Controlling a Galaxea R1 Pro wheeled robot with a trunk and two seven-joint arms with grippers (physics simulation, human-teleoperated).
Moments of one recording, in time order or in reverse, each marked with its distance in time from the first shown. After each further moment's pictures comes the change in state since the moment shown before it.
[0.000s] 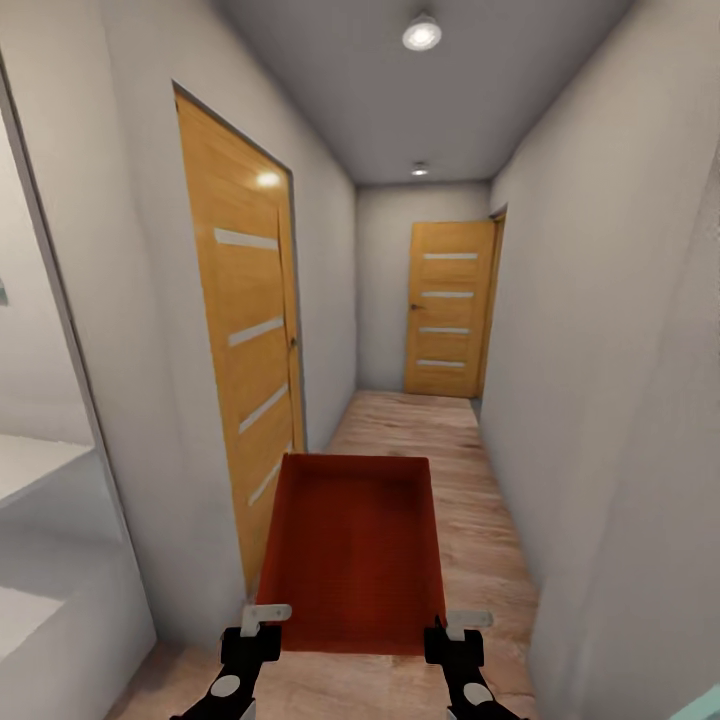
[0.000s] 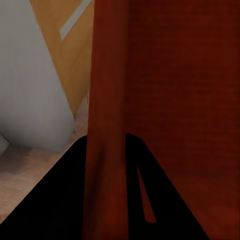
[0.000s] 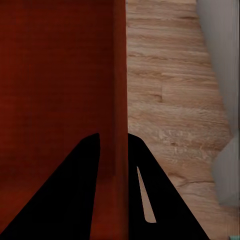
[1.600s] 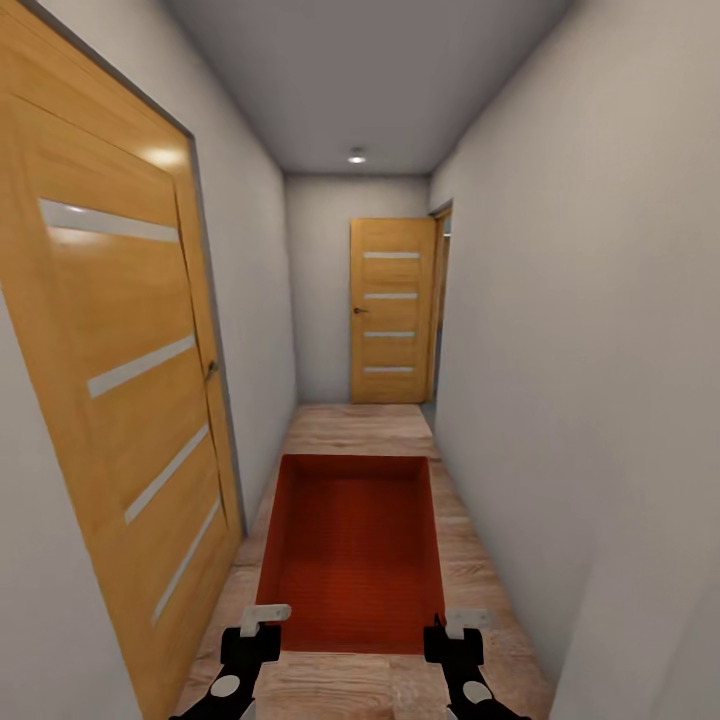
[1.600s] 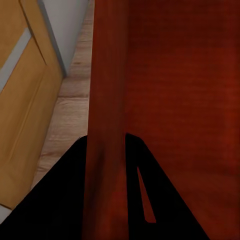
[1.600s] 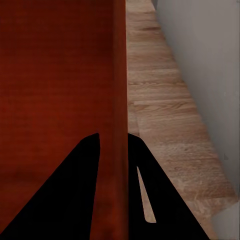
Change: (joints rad) left arm 0.000 0.001 -0.002 0.000 0.006 0.000 0.000; right arm 0.000 0.000 0.002 -0.007 0.002 0.008 -0.001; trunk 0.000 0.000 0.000
